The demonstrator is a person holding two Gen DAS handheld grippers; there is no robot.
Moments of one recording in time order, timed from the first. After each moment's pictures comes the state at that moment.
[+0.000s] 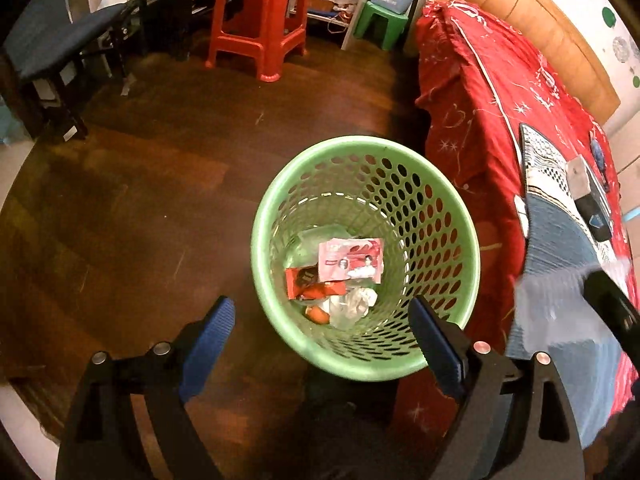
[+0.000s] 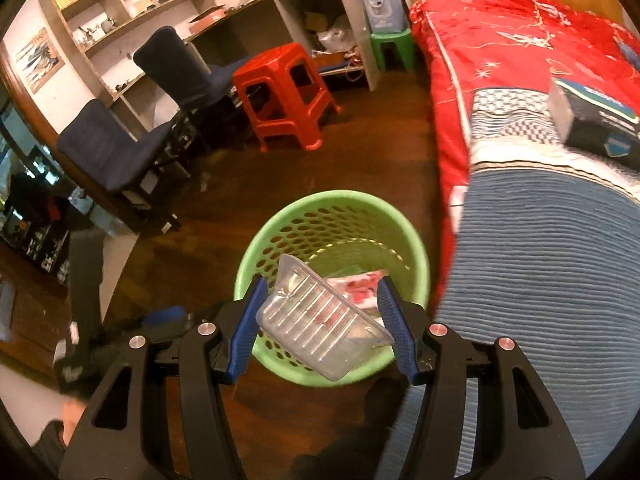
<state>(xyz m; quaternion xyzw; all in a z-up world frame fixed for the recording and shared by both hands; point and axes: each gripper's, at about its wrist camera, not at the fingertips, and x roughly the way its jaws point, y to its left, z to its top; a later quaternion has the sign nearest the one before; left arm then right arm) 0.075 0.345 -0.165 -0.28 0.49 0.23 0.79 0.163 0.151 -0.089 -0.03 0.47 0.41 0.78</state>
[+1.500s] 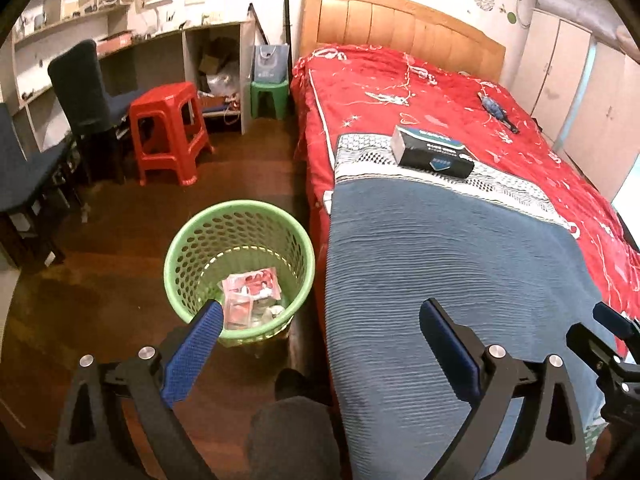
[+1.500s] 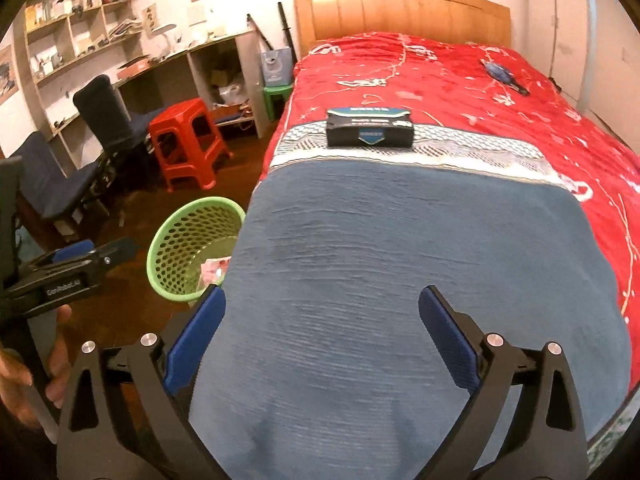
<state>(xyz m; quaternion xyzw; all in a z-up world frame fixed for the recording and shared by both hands) 0.033 0.123 -0.029 -0.11 0.40 0.14 0.90 0.063 -0.122 -0.023 -0.04 0.39 0.24 0.89</state>
